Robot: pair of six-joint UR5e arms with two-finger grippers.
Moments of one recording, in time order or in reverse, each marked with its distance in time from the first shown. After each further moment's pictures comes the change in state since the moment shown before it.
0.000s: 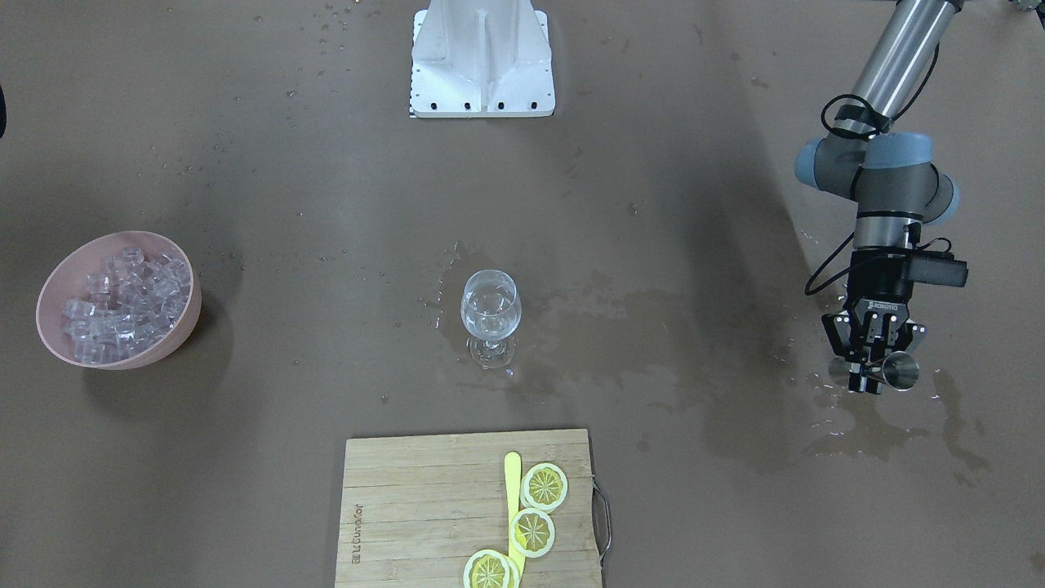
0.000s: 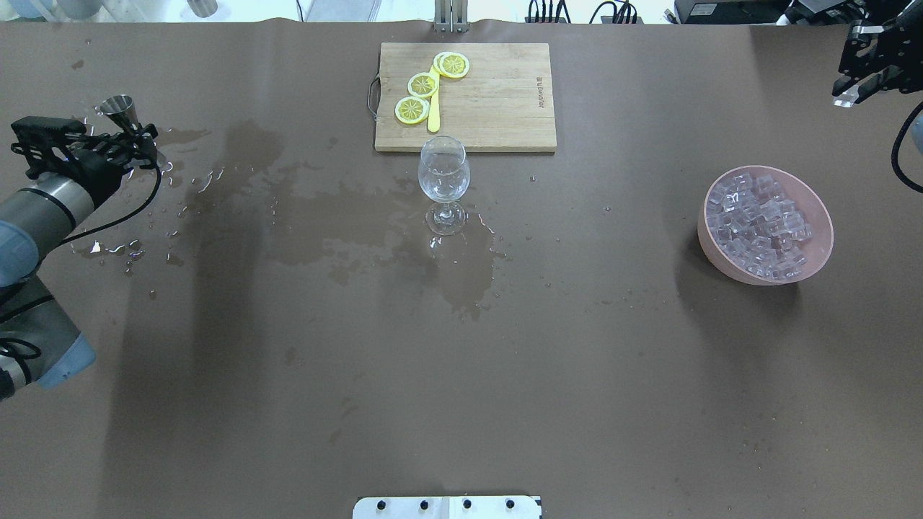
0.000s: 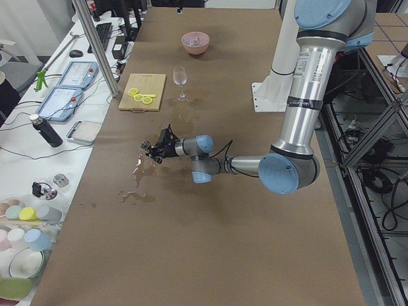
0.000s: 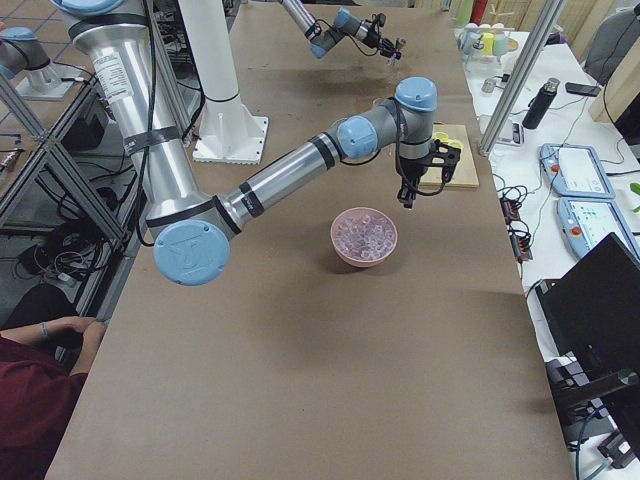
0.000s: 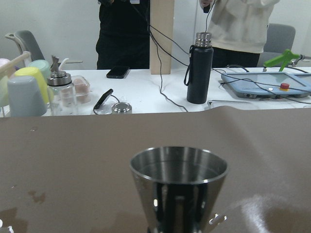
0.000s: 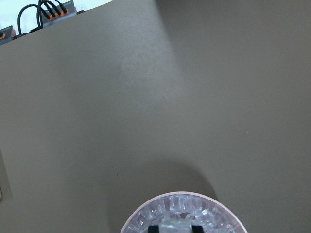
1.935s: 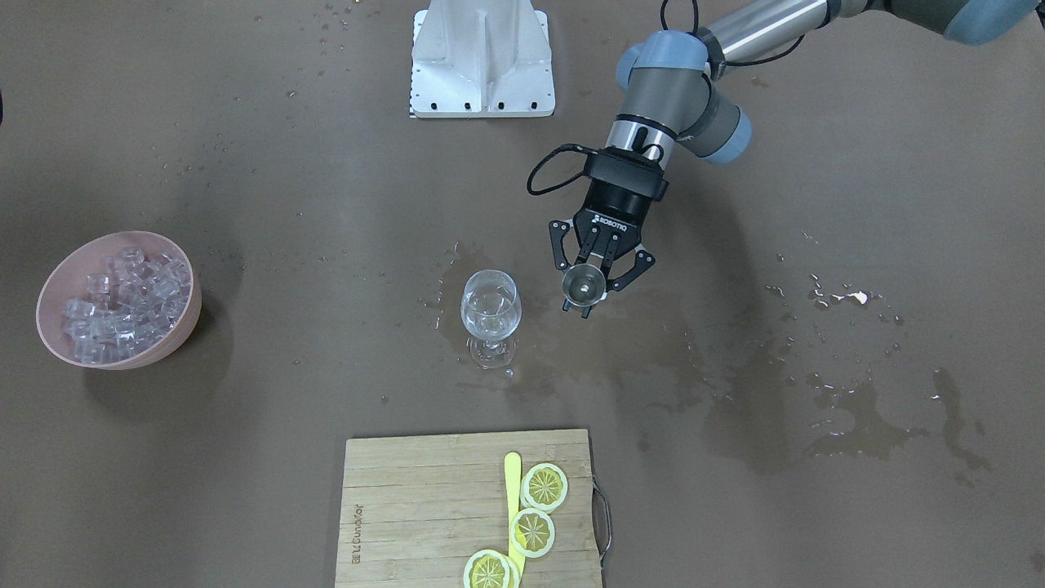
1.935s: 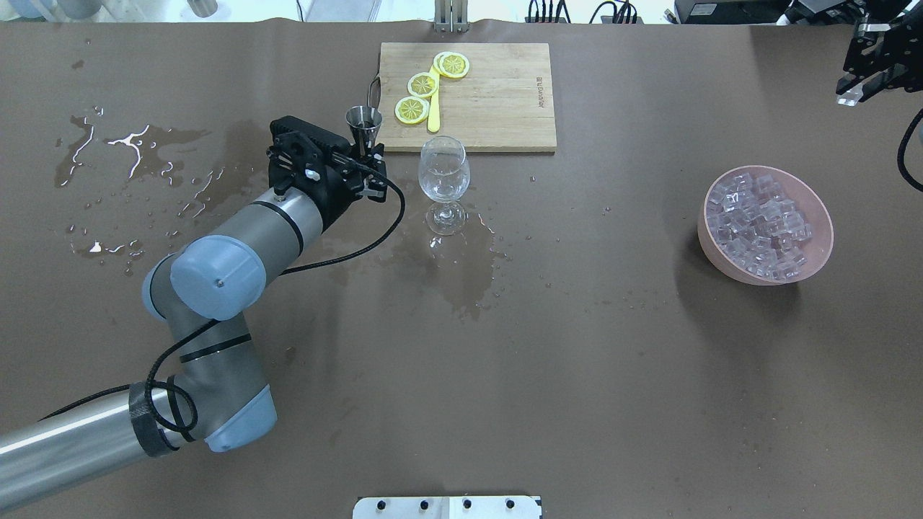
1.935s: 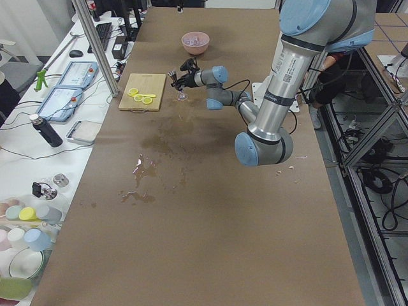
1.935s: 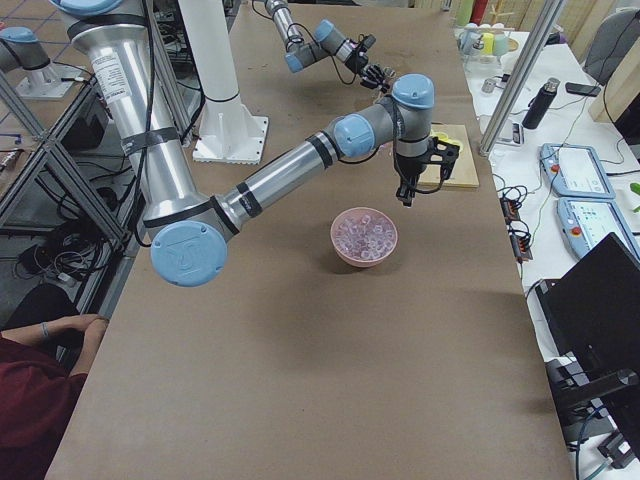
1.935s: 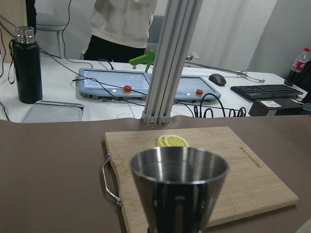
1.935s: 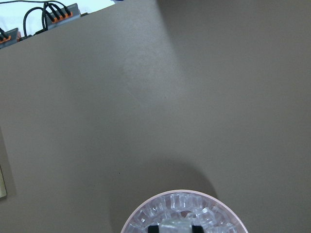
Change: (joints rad) left arm 0.297 -0.290 -0.386 0.560 0.110 0.266; right arm 0.005 -0.007 0.020 -0.001 0.001 0.000
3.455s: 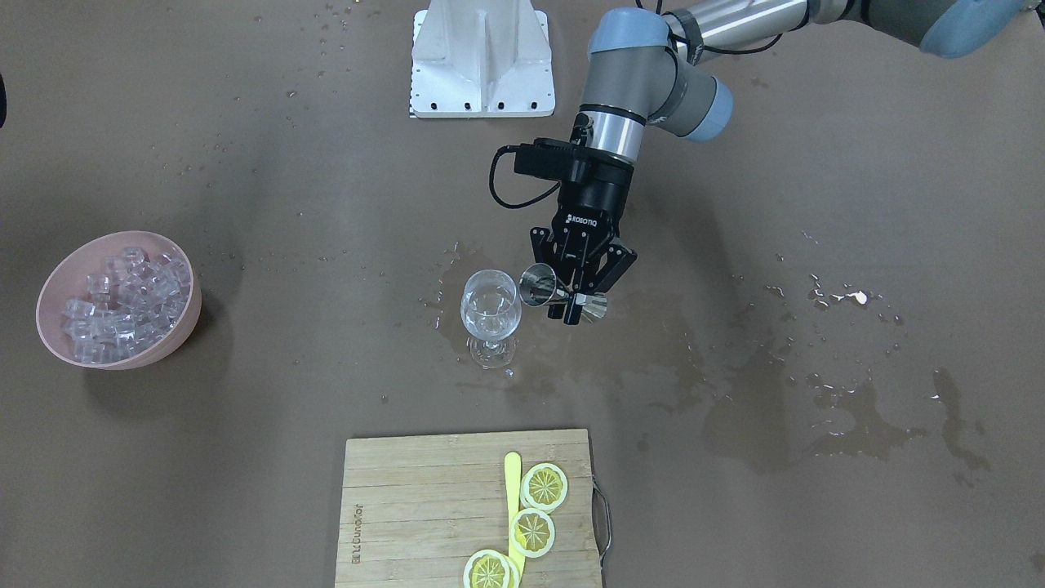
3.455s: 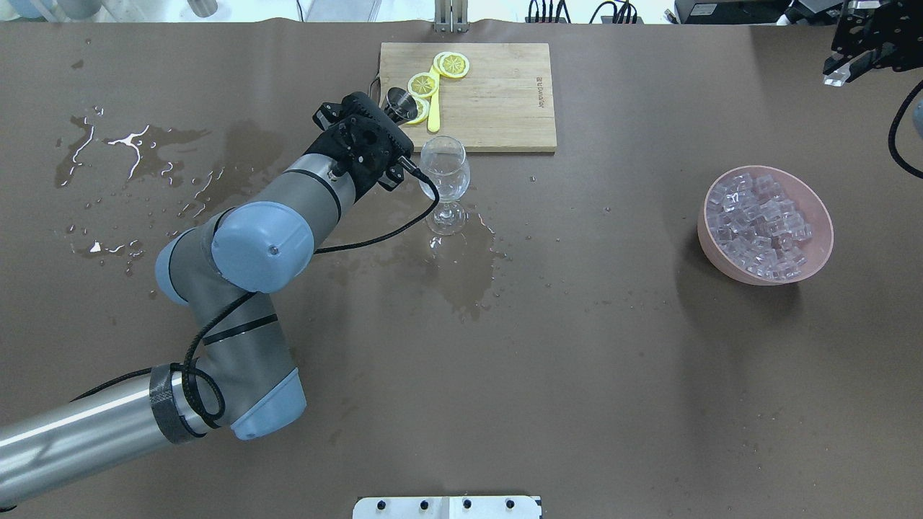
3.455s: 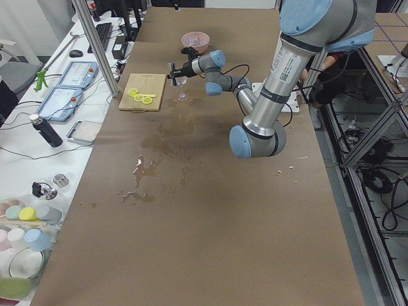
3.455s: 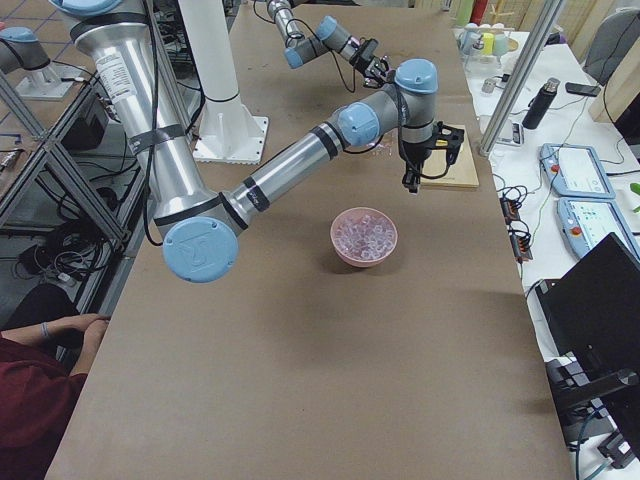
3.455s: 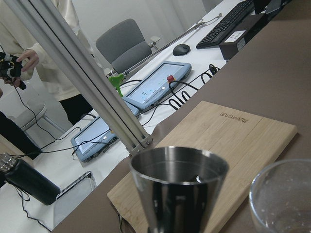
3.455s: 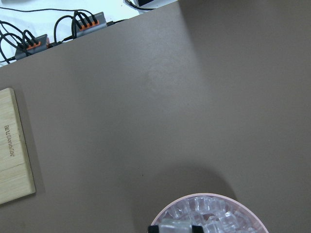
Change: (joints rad) left arm -0.032 -0.089 -0.031 0.266 0.027 0.461; right arm 0.000 0.054 0.003 0.000 0.010 0.004
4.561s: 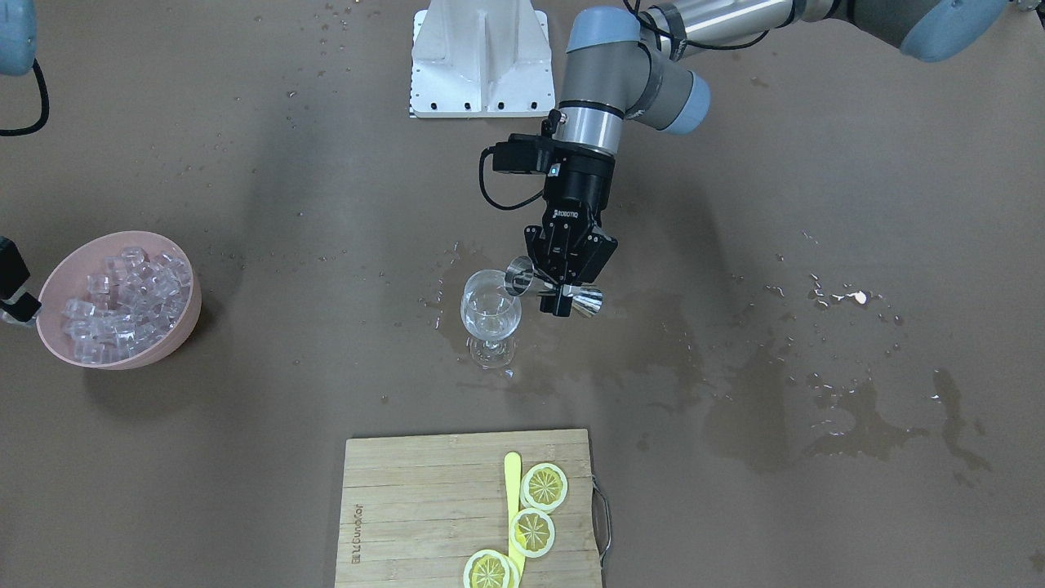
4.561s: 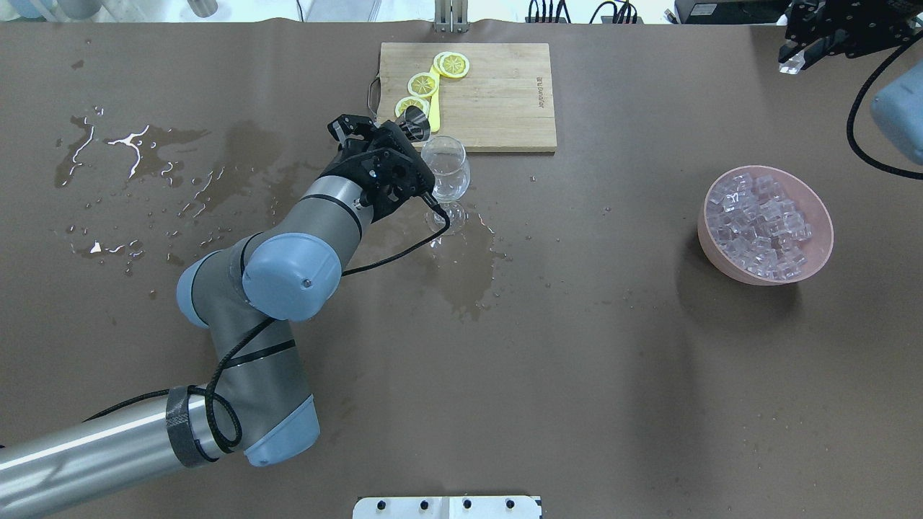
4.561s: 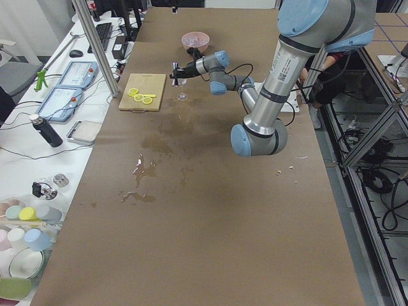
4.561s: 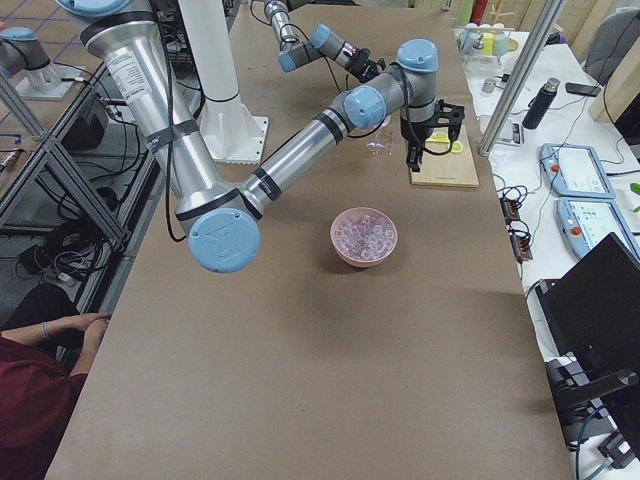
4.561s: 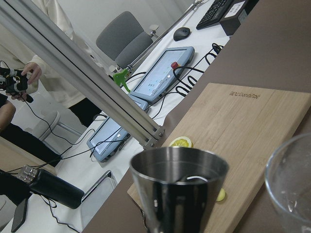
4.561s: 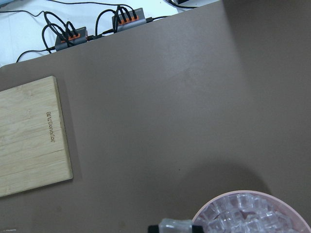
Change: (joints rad) left arm 0.060 -0.013 0.009 0.022 0.116 0.169; right arm -0.059 0.084 0.000 -0.005 -0.003 0.013
